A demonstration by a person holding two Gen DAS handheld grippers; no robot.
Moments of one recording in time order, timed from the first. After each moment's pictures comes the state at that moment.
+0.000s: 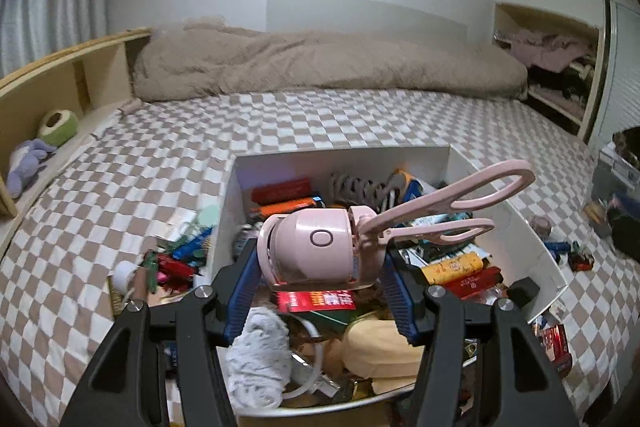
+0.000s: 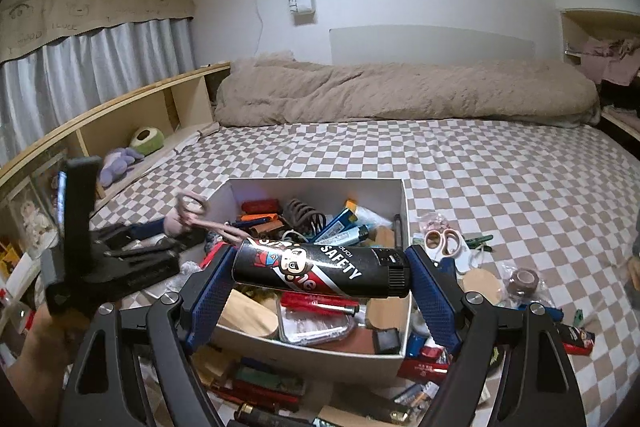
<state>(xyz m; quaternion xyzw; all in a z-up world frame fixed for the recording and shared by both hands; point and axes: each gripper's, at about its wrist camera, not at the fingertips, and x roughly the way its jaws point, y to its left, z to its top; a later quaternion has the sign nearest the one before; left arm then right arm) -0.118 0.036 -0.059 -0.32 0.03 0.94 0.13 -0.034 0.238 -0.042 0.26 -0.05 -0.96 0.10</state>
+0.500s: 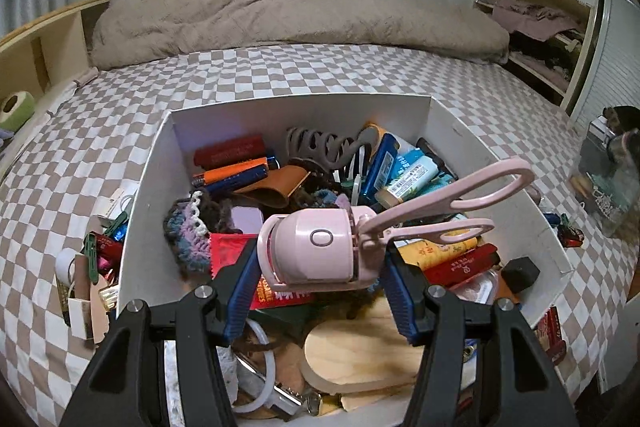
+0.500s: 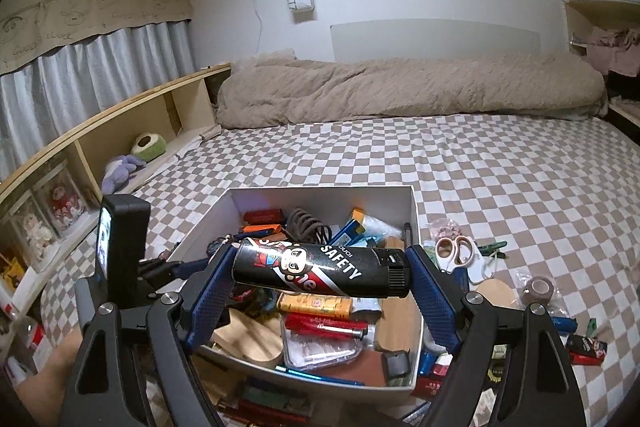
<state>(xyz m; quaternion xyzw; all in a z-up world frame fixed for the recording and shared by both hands) -0.151 0.063 -0.087 -0.39 0.03 0.91 0.17 -0.059 0.239 -0.039 0.27 -0.06 -0.95 0.11</state>
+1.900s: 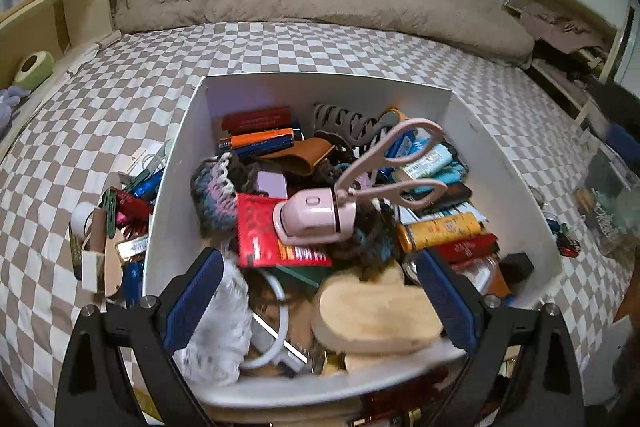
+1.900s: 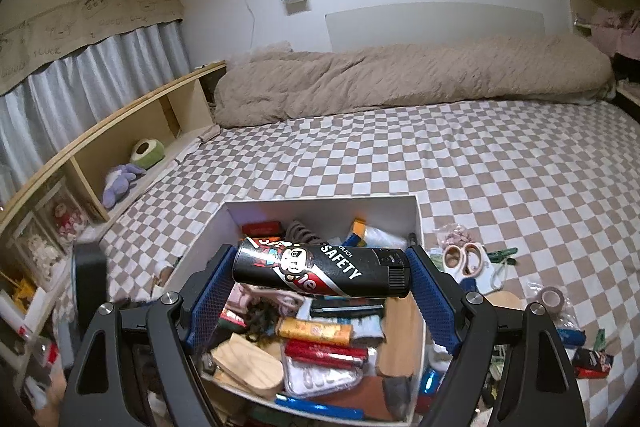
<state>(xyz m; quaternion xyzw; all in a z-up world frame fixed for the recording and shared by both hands) -0.124 0.043 -0.080 -0.42 -0.01 0.90 0.14 -0.105 0.245 -0.029 0.30 -0.09 -0.94 0.12</state>
